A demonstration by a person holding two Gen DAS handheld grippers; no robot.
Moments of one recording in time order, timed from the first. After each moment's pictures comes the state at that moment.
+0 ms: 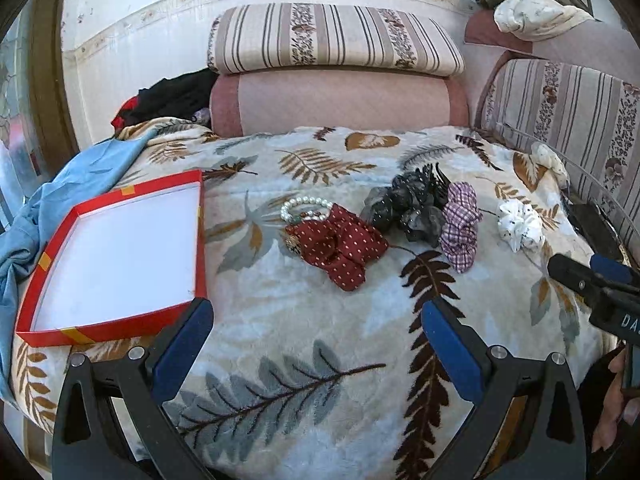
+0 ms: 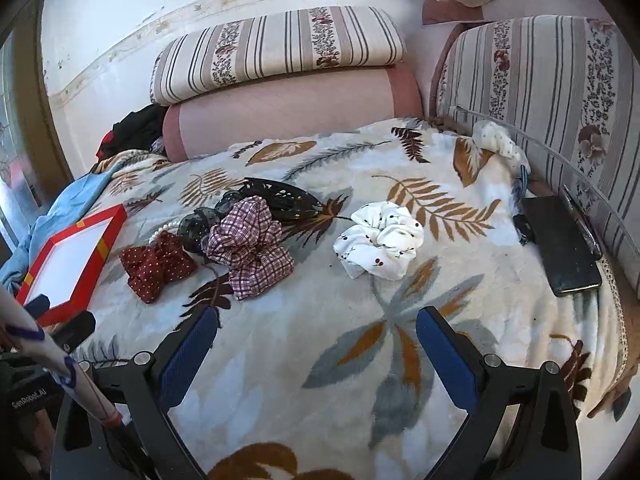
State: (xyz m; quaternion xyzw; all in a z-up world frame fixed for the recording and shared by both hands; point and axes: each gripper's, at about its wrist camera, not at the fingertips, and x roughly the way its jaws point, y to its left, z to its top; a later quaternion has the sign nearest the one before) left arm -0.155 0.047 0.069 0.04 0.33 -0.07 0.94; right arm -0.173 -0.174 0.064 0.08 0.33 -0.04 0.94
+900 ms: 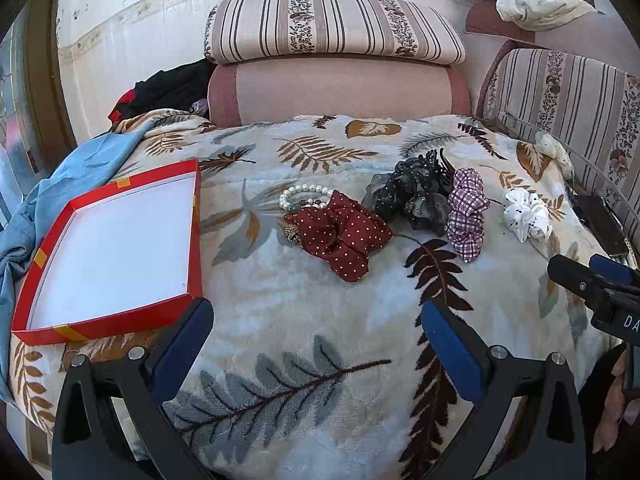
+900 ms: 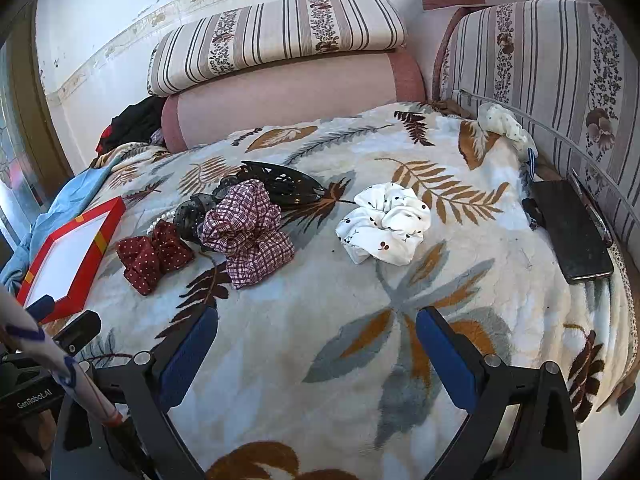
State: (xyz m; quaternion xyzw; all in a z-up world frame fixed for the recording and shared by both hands) left arm -0.150 0.046 0.059 0.04 0.35 -0.07 0.93; right arm -0.169 -0.177 0.050 0.09 0.35 -0.03 0.93
